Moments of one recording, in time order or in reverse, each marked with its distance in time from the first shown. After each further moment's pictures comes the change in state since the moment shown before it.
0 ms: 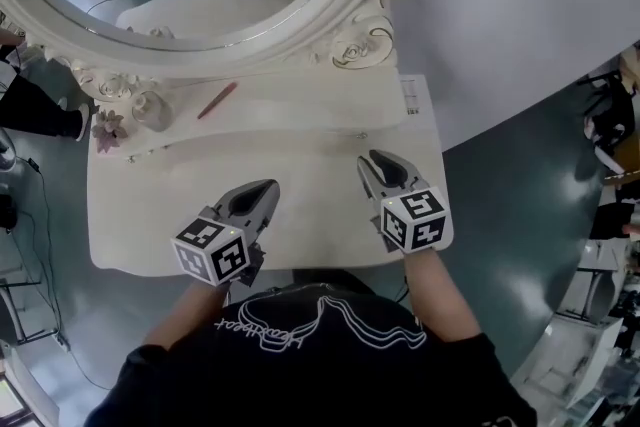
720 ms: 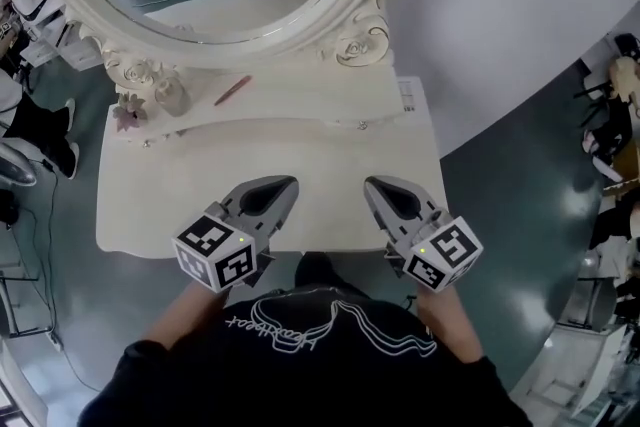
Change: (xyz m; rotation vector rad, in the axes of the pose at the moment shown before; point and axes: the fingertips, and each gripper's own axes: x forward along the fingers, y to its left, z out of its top) left arm -0.048 -0.089 0.030 0.168 -0.086 -0.128; right arm -0.120 0.099 0.051 -0.054 -0.282 0.270
